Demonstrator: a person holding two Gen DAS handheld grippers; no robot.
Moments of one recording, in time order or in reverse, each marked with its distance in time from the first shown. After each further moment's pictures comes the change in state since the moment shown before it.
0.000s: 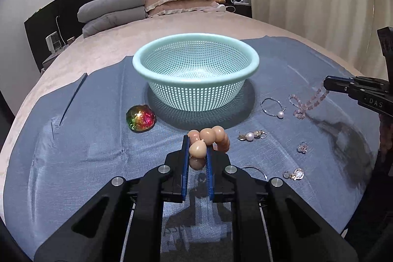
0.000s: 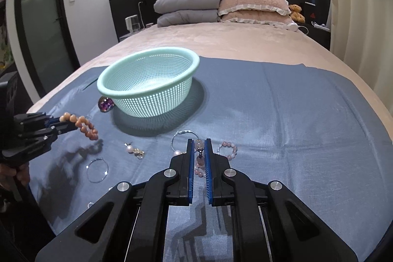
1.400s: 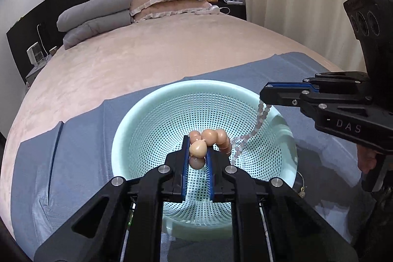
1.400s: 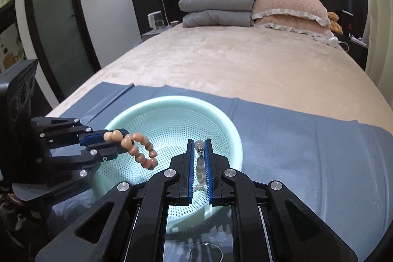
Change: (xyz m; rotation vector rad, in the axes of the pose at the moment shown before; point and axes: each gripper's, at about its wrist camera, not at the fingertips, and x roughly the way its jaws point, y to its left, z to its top) left arm 0.095 0.023 0.125 0.035 0.034 -0.070; right arm 0.129 0.020 0.129 -0.078 0.072 0.152
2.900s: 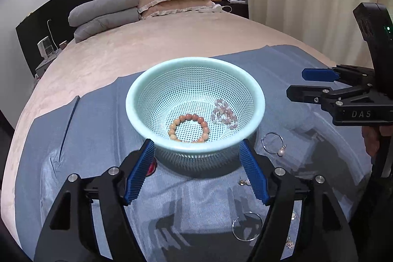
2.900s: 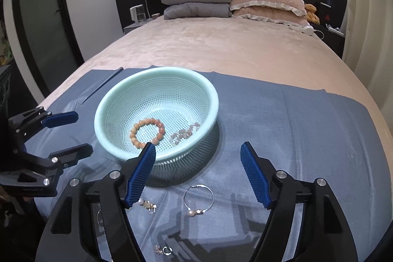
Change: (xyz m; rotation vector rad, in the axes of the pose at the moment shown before) left arm -0.073 -0.022 -0.053 -0.021 0.006 0.036; right arm -0.071 0.008 -0.051 0.044 0.038 -0.136
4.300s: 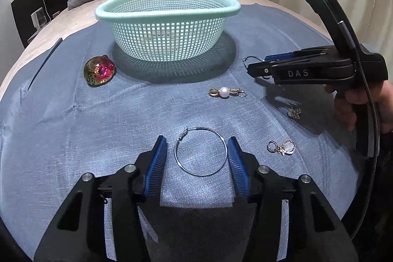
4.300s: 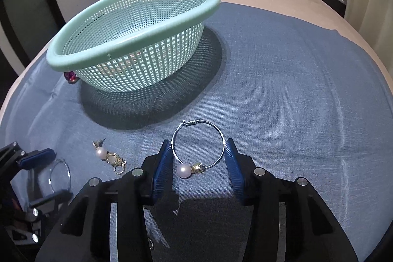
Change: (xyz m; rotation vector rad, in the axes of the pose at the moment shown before) left arm 0.034 -0.033 -0.108 -0.049 0.118 -0.047; right arm 0.080 0.007 -0.076 0.018 0.200 -0.050
